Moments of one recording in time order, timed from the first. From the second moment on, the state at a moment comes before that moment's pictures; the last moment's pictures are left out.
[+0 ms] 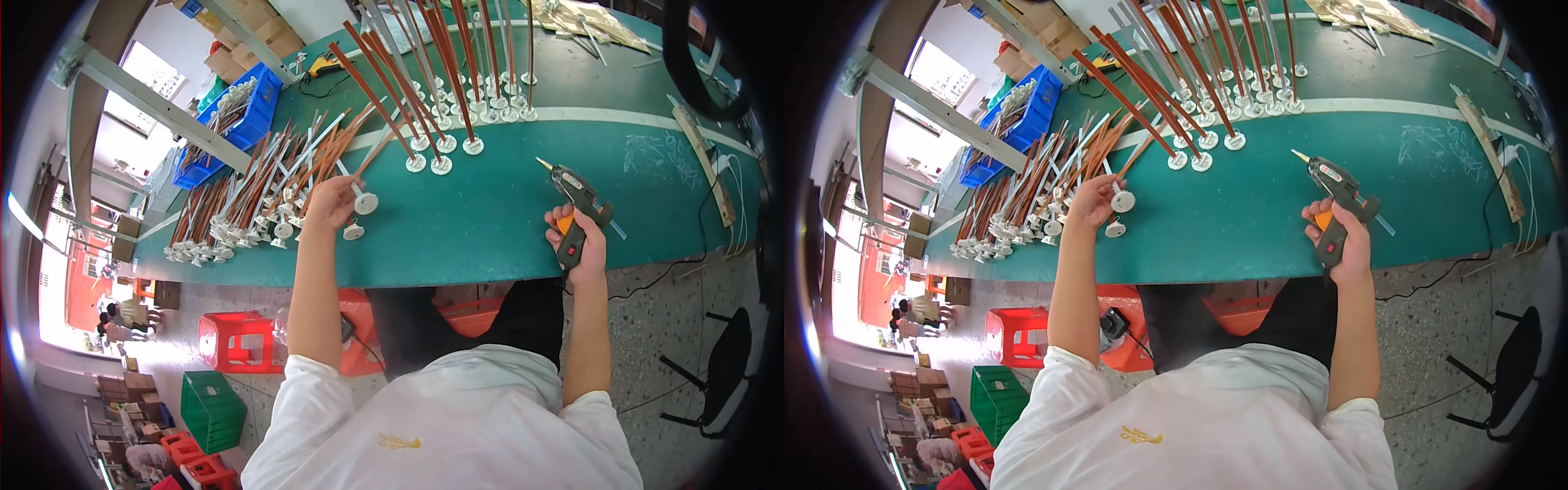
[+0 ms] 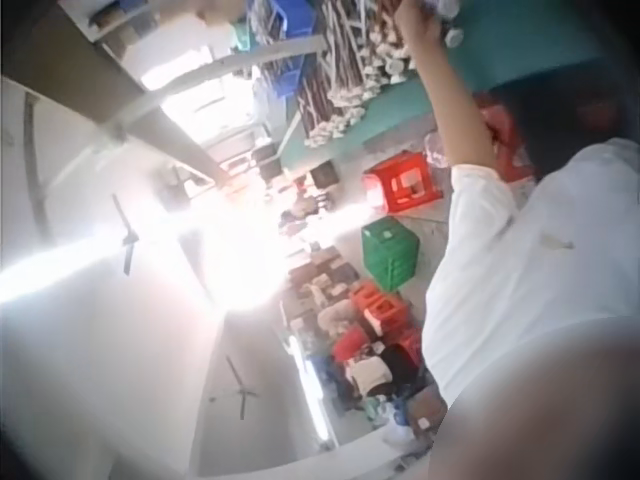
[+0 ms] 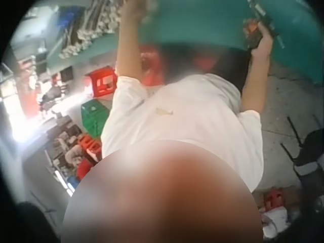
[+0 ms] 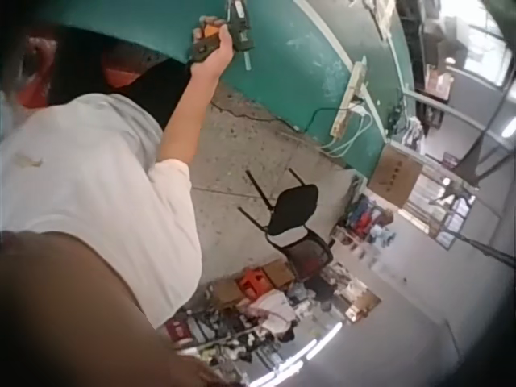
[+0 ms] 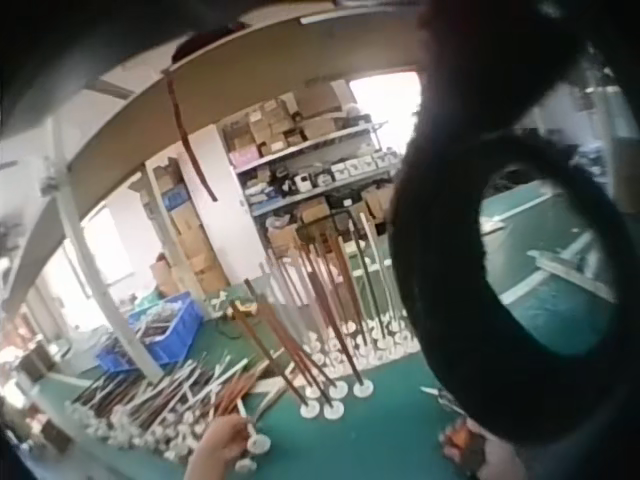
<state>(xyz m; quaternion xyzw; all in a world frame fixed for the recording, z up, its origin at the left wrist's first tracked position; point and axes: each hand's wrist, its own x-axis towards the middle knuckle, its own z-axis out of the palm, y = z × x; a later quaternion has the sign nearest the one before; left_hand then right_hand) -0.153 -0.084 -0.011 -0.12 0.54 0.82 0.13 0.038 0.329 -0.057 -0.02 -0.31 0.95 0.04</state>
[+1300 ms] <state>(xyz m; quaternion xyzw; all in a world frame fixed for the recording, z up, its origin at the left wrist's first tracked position) -0.188 -0.142 0.024 -0.08 0.78 0.60 0.12 0.039 0.326 -0.054 -0.04 -0.33 0.94 0.04</state>
